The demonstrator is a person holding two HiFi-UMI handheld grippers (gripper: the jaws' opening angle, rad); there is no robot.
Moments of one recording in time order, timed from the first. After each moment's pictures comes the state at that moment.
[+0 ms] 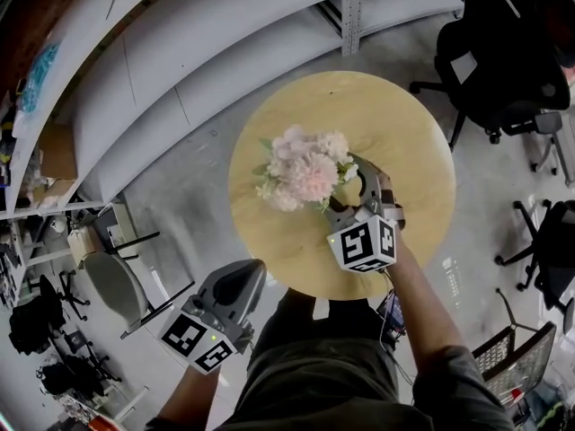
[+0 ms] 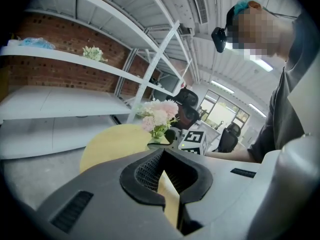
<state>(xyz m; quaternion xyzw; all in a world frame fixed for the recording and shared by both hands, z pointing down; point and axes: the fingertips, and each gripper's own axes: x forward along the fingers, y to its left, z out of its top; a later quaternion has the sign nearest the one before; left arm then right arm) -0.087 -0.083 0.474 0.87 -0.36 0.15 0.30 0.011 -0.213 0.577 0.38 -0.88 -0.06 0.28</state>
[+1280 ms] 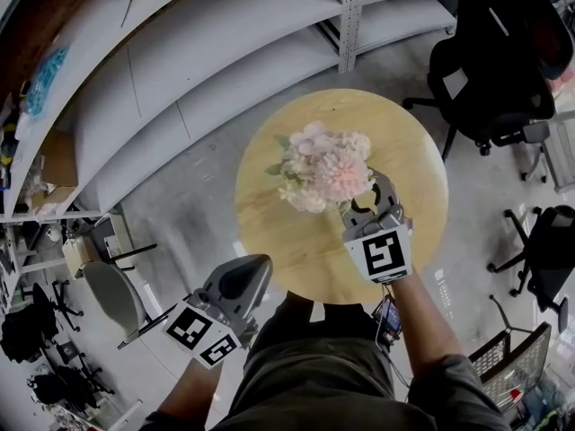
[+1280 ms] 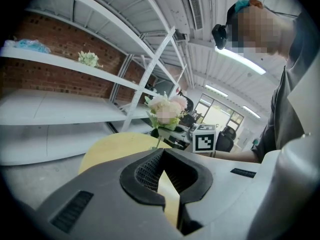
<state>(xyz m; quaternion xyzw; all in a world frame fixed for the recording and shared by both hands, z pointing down) -0.092 -0.096 0.452 0.89 -0.35 0.12 0.28 0.025 -0.221 0.485 0.44 -0.88 -0.05 0.18</state>
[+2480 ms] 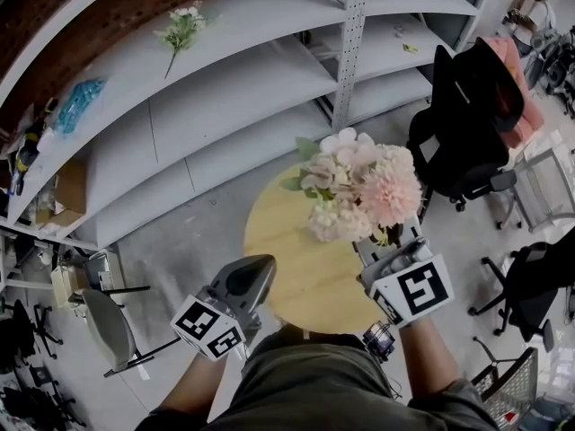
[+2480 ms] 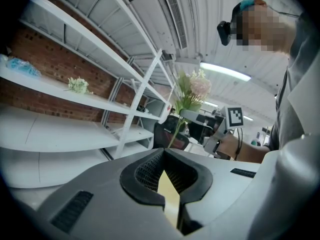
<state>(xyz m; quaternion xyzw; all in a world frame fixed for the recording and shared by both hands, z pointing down) -0.099 -0.128 0.357 0.92 -0.34 0.04 0.20 0.025 -0.195 0.267 0.46 -0.89 -0.01 0.04</state>
